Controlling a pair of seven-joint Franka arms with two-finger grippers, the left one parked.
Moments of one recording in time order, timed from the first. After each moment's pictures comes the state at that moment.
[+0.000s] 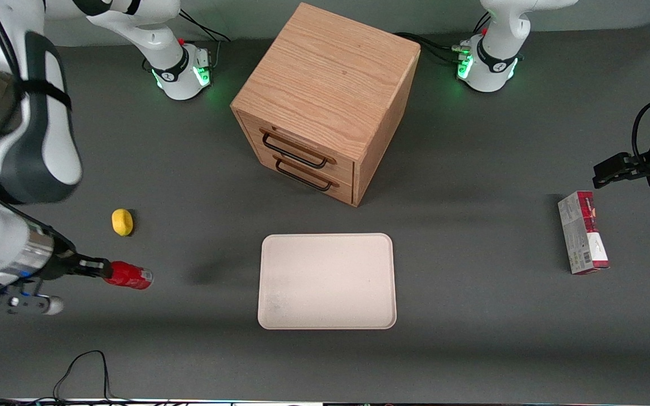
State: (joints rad) arm 0.07 0.52 -0.01 -1.12 0.03 1.69 0.17
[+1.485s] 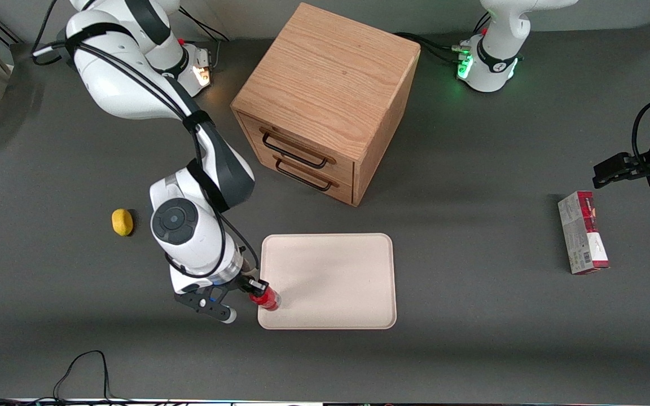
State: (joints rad) arm 0.31 0.85 0.19 -1.03 -0.17 2.06 0.88
